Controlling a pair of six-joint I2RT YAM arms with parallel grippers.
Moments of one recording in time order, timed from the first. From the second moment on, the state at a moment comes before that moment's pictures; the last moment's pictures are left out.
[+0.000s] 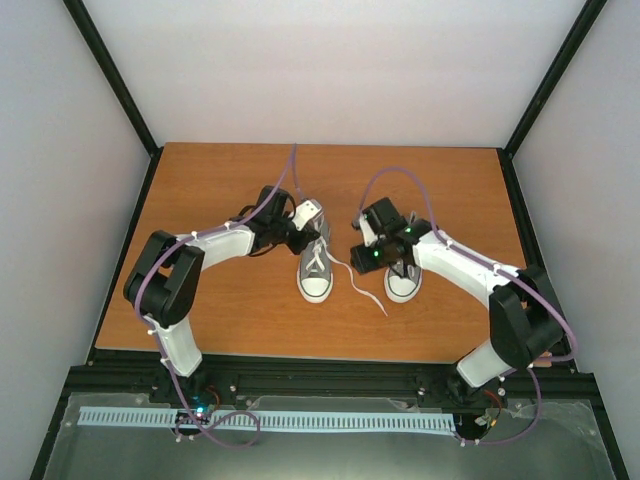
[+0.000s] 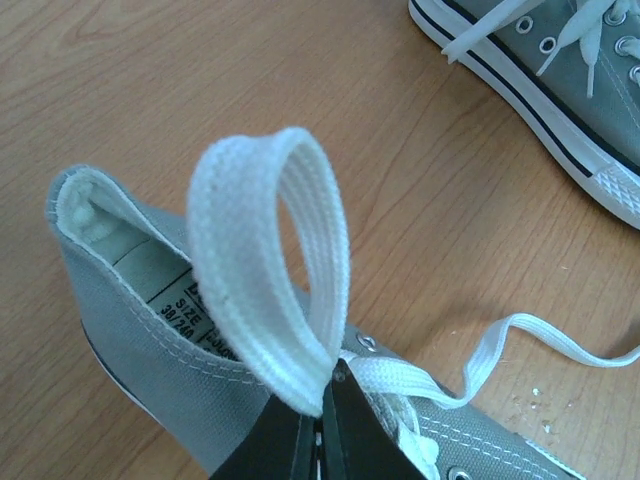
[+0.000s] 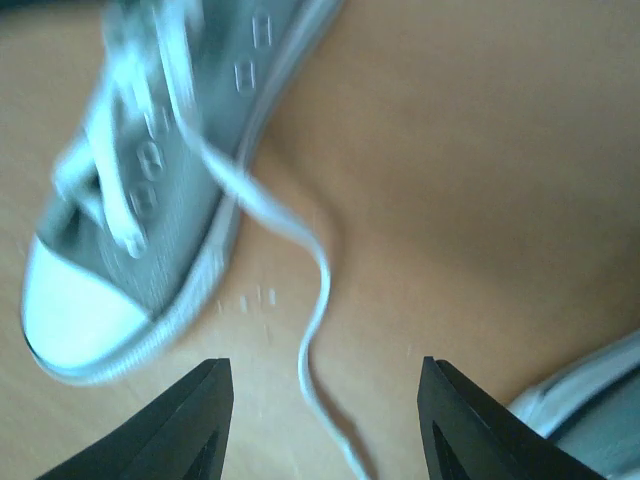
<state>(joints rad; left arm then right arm) -0.48 1.79 1.07 -0.08 0.46 0.21 0.57 1.53 1.08 -0.57 -0.14 0.17</state>
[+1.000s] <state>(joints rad) -0.45 1.79 1.00 0.02 0.54 0.22 0.62 1.65 0.98 -0.72 -0.20 0.18</state>
